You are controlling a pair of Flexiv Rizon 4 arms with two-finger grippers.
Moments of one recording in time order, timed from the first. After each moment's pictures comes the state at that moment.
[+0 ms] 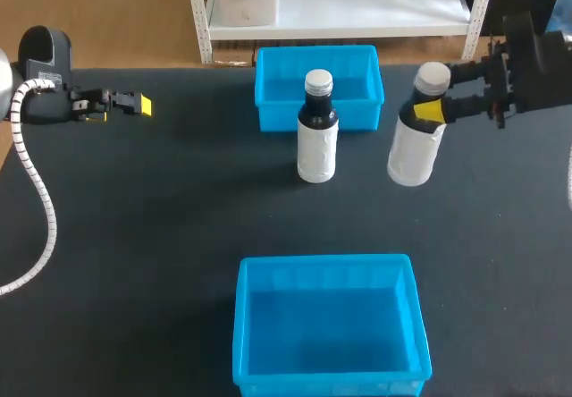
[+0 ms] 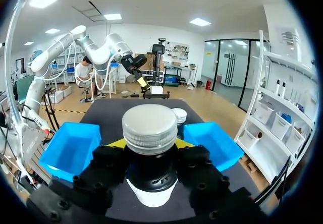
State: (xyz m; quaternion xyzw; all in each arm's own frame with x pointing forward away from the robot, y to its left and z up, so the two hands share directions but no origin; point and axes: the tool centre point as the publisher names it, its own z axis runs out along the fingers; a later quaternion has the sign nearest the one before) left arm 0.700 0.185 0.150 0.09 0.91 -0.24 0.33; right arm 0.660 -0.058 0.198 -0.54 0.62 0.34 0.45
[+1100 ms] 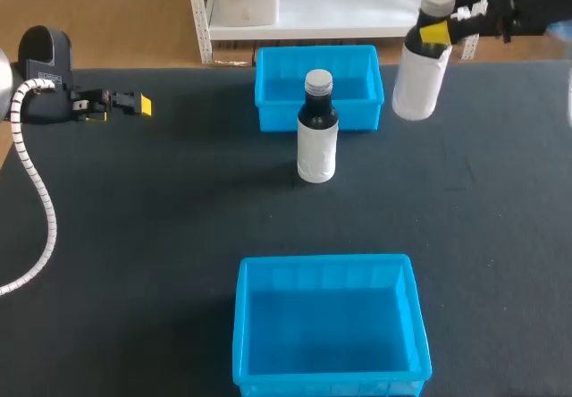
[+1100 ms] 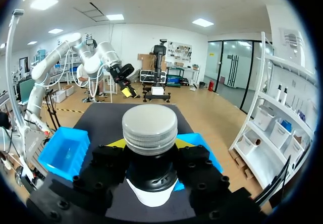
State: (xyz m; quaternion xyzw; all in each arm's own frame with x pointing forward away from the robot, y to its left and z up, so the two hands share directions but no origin) left arm 0.700 0.185 0.150 0.09 0.91 -0.24 0.33; right arm 0.747 -0.068 0.253 -0.56 0.61 0.35 0.43
